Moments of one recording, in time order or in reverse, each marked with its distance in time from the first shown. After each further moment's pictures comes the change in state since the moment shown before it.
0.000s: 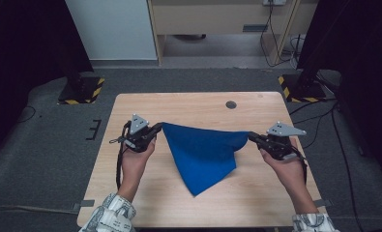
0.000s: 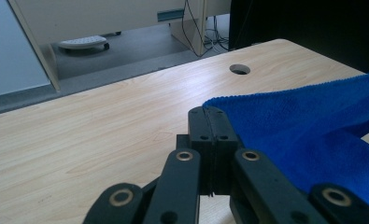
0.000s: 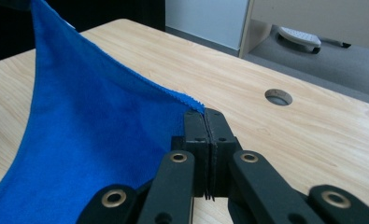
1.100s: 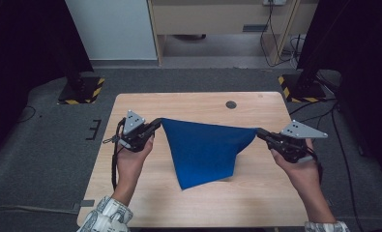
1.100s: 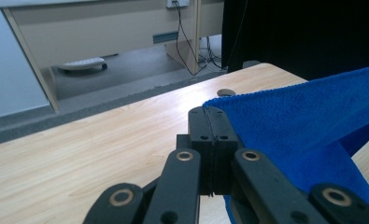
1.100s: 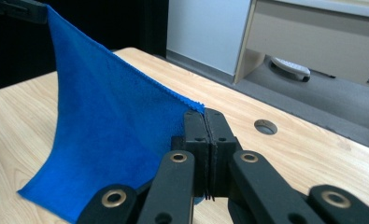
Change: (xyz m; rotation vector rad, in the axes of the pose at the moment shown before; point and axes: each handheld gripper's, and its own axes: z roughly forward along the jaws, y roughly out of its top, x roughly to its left) left arm -0.014 0.029 -0.034 -0.073 -0.014 0.022; right arm 0.012 0.030 -0.052 -0.093 -0.005 -0.053
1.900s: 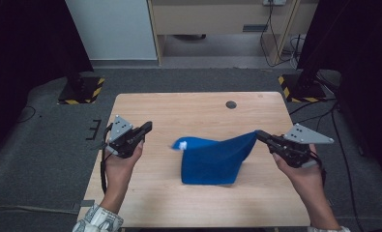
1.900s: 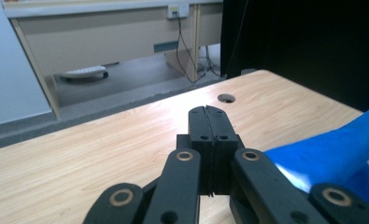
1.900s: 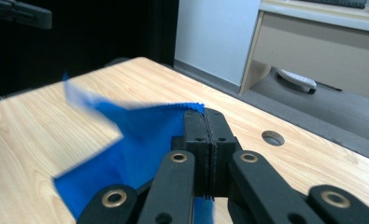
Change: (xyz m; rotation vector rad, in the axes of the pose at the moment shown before) left arm 0.008 -0.006 -0.035 -0.049 -0.015 -0.006; right arm 0.011 0.003 -0.018 -0.053 0.041 -0.010
